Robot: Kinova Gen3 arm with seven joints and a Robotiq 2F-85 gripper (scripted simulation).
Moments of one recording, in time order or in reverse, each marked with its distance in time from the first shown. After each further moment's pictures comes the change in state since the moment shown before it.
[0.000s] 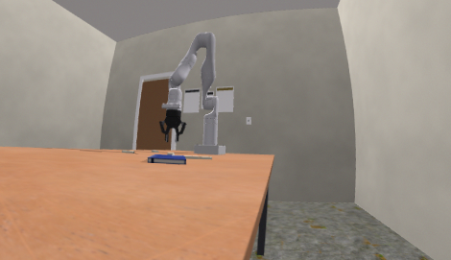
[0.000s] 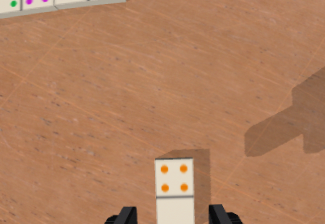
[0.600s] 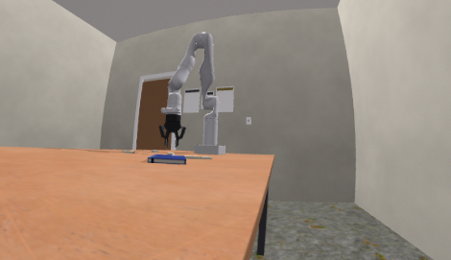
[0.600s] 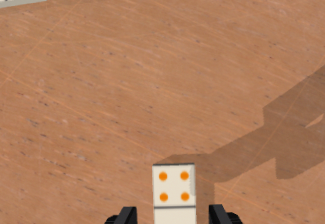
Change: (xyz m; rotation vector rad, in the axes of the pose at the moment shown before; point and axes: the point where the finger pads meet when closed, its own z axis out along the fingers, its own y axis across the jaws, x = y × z) arm 0.001 0.000 0.023 0.000 0.000 -0.001
